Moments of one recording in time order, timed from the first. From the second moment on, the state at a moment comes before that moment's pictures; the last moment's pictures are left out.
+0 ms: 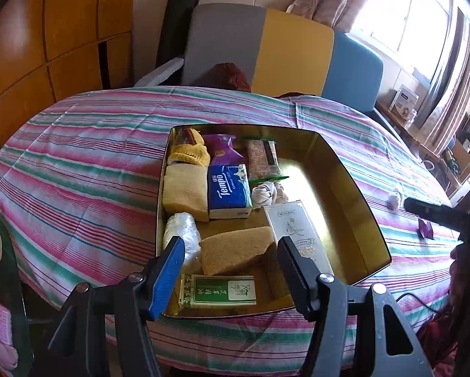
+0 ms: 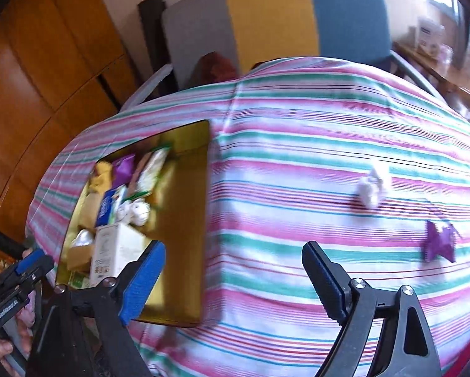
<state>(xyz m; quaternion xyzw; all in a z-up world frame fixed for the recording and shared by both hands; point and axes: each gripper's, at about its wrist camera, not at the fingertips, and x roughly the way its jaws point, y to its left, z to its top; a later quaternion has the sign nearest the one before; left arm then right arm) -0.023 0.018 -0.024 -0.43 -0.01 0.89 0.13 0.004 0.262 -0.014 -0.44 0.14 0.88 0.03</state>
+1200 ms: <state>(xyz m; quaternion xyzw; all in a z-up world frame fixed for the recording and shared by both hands) -0.035 0.103 -0.004 -0.41 0.07 0.89 0.17 0.080 0.526 -0.028 -0.35 0.32 0.83 0.30</state>
